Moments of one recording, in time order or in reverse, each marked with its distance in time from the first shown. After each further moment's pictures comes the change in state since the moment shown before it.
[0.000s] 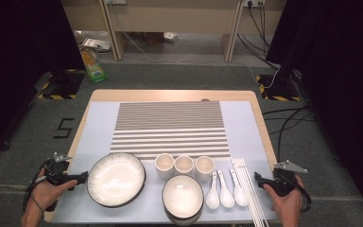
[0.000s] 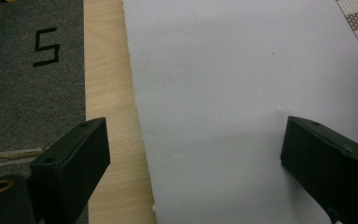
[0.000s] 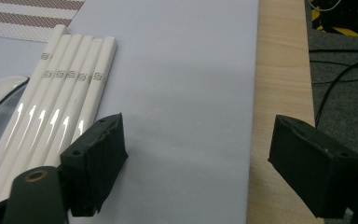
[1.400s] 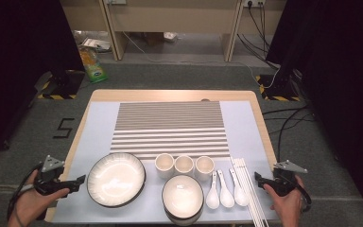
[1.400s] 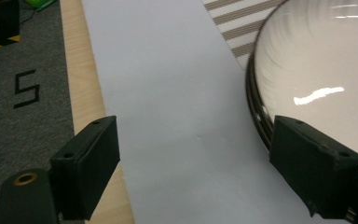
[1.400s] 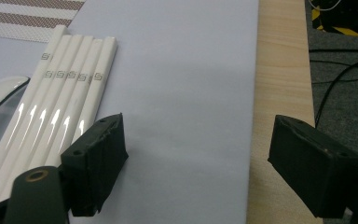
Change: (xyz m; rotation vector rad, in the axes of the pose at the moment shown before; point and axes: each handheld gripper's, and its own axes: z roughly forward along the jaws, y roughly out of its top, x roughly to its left) left arm -0.017 -0.008 -0.069 -0.120 -0.126 0.108; right arm 0.001 0.000 -0.001 0.000 -0.005 -0.003
